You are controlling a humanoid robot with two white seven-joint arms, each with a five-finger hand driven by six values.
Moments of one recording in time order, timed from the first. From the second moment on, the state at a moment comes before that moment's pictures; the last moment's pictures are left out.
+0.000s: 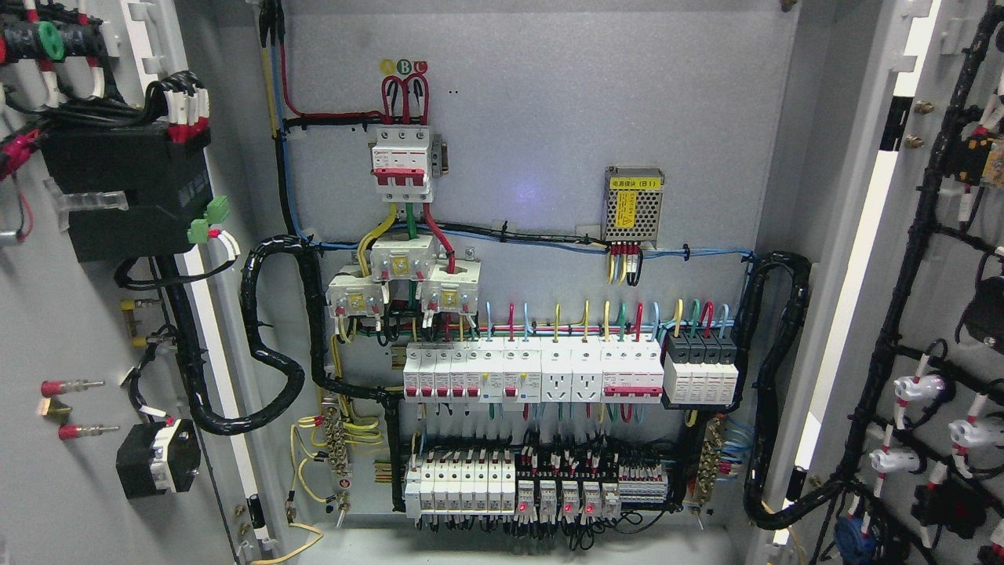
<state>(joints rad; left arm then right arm) 0.14 -0.08 -0.12 -0.24 0.15 -0.23 -0.09 -0.51 0.10 0.68 -1.63 -0.48 0.37 0.68</state>
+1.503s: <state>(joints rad) 0.20 0.00 -0.32 -1.66 0.00 -0.77 -0.10 0.36 -0.27 0.01 -2.03 -0.89 -0.58 0.63</state>
